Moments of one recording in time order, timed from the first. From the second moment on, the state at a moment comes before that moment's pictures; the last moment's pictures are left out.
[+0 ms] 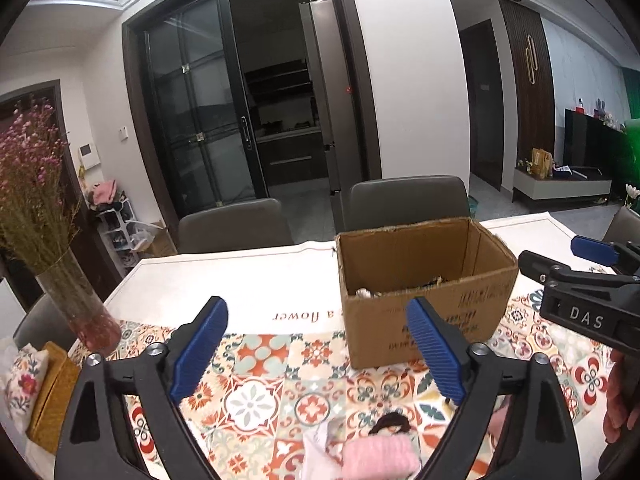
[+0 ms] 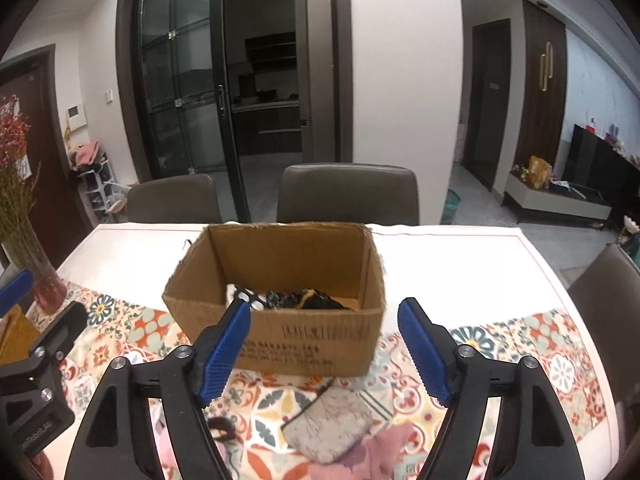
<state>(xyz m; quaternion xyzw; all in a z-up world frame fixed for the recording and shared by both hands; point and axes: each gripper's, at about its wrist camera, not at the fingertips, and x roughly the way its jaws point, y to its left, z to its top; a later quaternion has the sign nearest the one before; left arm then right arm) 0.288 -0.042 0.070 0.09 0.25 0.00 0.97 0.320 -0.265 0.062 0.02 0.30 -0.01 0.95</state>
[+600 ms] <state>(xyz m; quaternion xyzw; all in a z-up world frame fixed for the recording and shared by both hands) 0.229 -0.019 0.023 0.05 0.30 0.00 0.95 0.239 -0.266 0.034 0.03 0.27 -0.07 0.96</state>
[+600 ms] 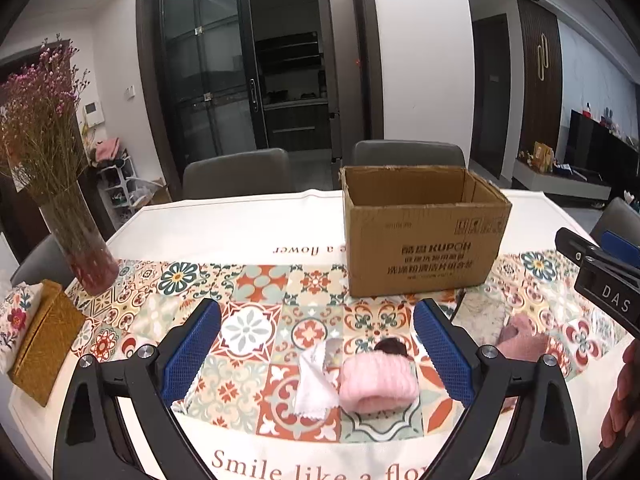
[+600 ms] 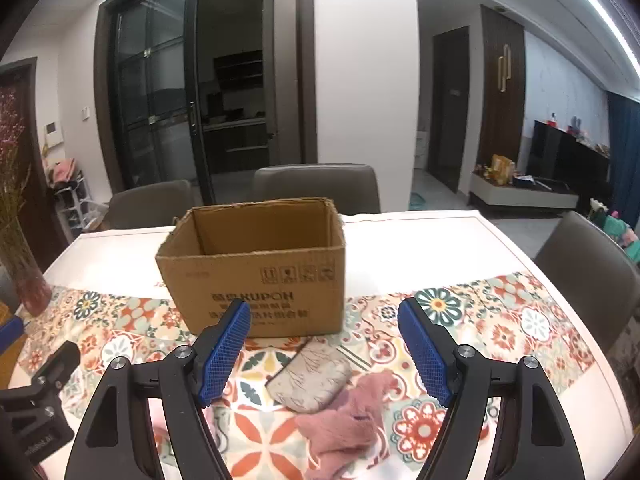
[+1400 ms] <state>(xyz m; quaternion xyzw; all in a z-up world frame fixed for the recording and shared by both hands) 0.200 -0.041 -0.043 0.06 0.30 -0.02 0.95 0.198 -0.283 -0.048 0.06 0.31 -0.07 0.95</state>
